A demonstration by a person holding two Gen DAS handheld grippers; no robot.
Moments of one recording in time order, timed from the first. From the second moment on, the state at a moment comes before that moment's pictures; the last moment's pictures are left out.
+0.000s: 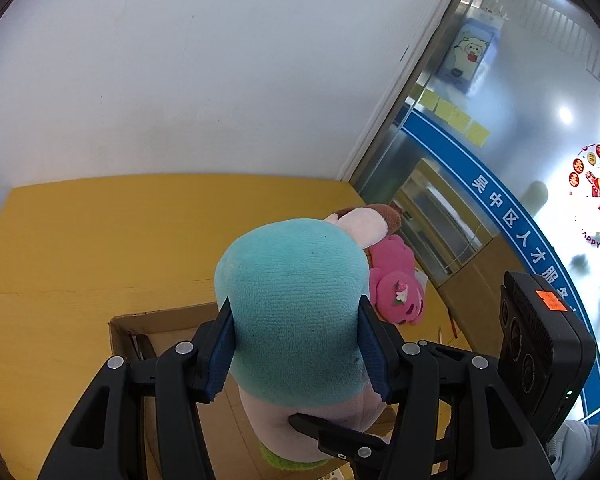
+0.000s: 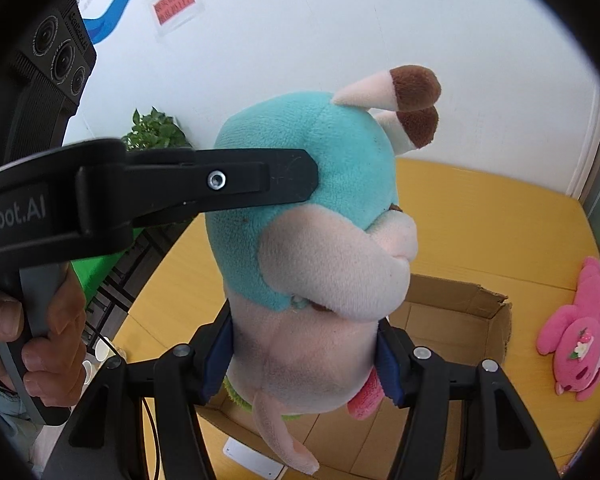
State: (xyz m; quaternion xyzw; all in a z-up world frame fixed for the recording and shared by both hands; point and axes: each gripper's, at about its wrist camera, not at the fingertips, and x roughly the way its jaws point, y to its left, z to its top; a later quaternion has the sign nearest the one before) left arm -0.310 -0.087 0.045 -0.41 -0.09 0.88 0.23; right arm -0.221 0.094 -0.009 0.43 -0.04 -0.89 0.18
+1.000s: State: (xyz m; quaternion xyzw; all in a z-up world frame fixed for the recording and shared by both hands) left arm -0.442 -0.105 -0.218 -0.61 -0.14 0.77 0.13; right arm -0.351 0.100 -0.263 0.61 -0.18 -0.74 0.19
